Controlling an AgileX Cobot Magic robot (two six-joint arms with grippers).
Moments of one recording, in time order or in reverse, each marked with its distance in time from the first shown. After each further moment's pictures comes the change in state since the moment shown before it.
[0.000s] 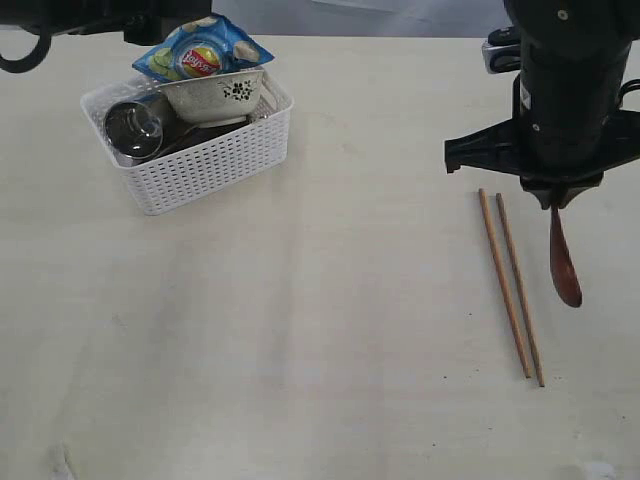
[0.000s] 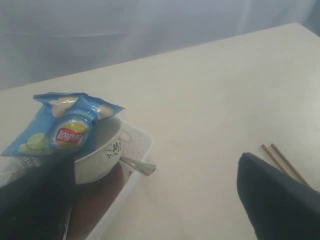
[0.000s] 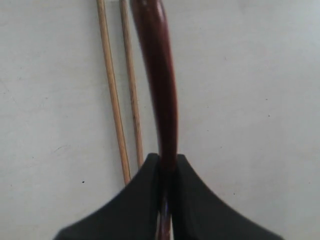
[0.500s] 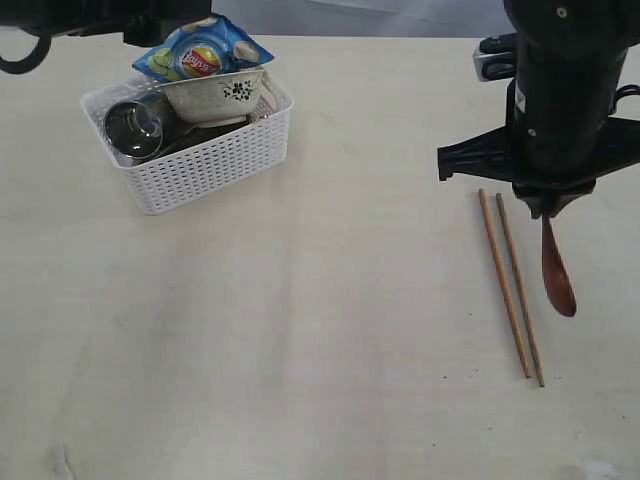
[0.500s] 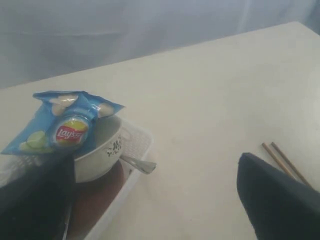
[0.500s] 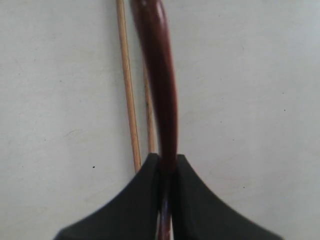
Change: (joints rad) left arm 0.000 0.000 0.000 0.000 0.007 0.000; right arm 0.000 0.000 0.007 0.055 -0.009 -0.052
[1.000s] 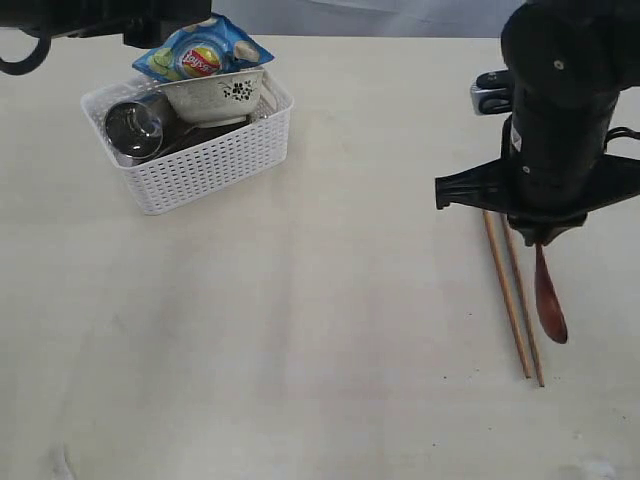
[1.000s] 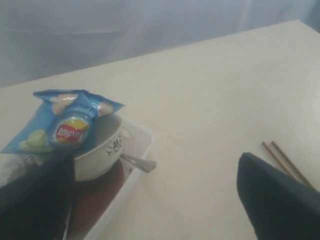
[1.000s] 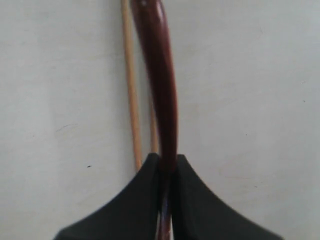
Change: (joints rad) left arm 0.000 0.000 0.000 0.000 0.002 0.000; right arm 0.000 0.008 0.098 0.001 -0.090 0.041
